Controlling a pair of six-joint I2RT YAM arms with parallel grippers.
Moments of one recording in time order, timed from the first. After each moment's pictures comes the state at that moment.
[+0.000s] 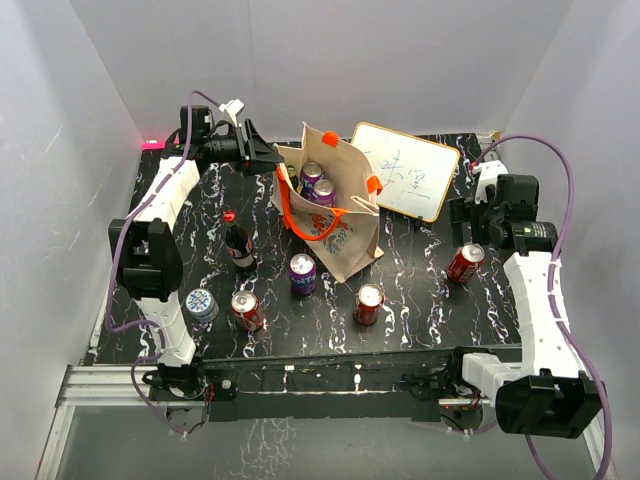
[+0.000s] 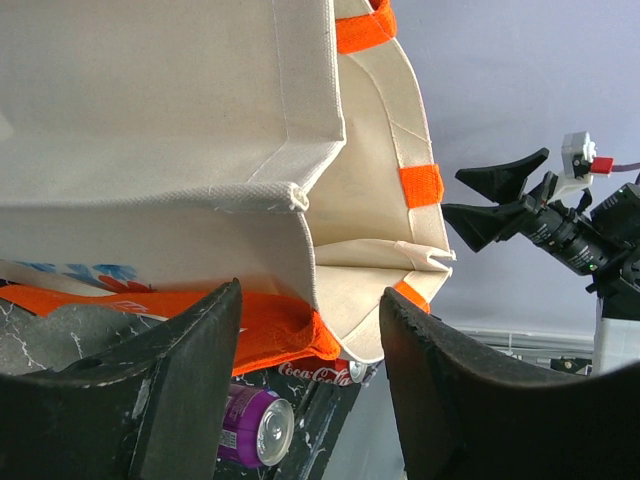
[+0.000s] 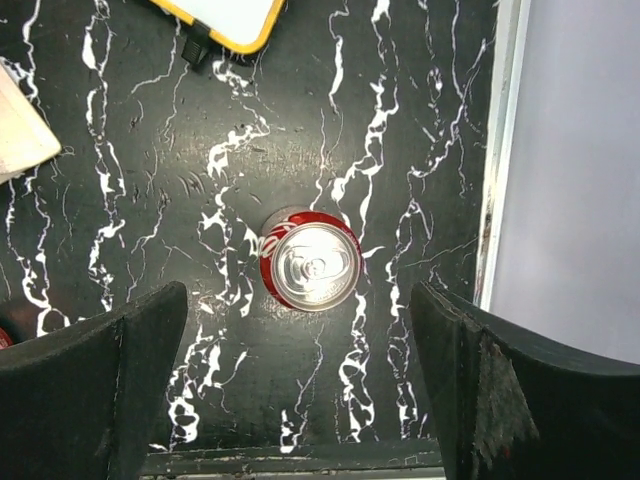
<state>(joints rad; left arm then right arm) -0.09 1.93 1.72 -0.39 1.03 -0.58 -0.09 1.06 1.13 -0.82 -0.01 -0.25</state>
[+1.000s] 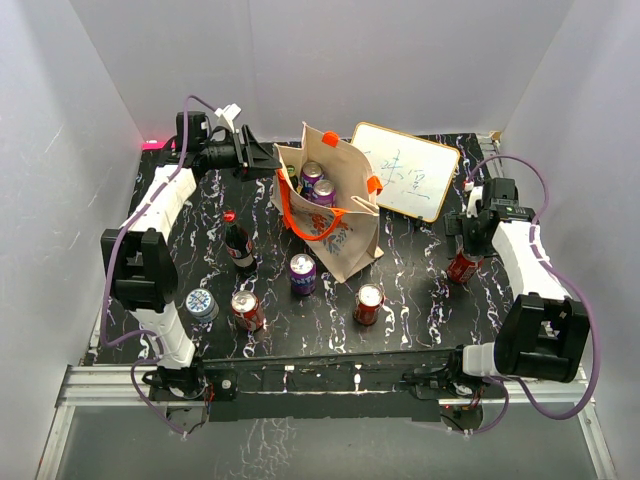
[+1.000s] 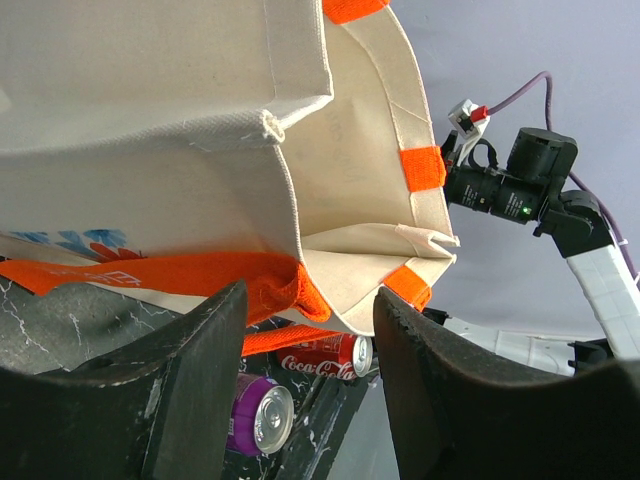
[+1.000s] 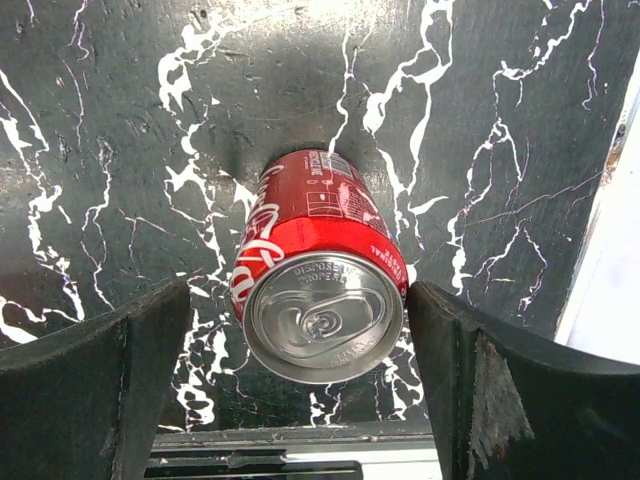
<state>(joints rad) -0.09 1.83 1.61 -0.36 1.00 -0.57 -0.17 1.35 1.04 -0.80 -0.03 -0.18</state>
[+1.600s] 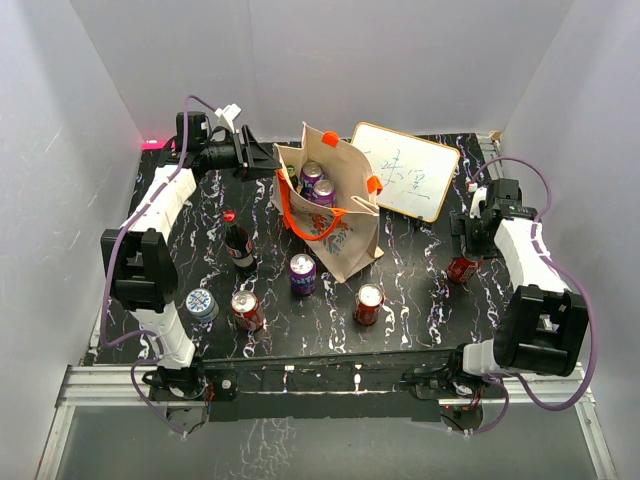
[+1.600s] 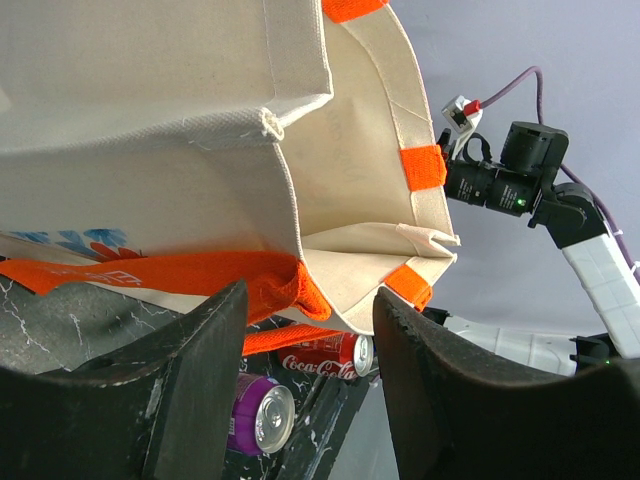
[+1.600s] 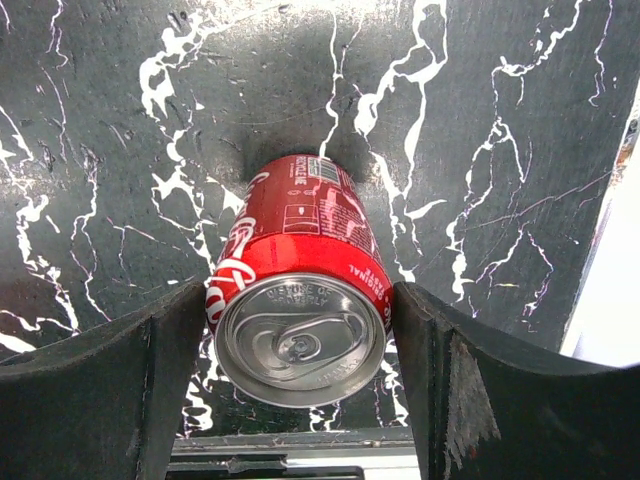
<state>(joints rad) -0.09 1.83 1.60 -0.36 1.00 -0.57 -0.21 1.38 1.04 -0.79 -0.05 -0.19</state>
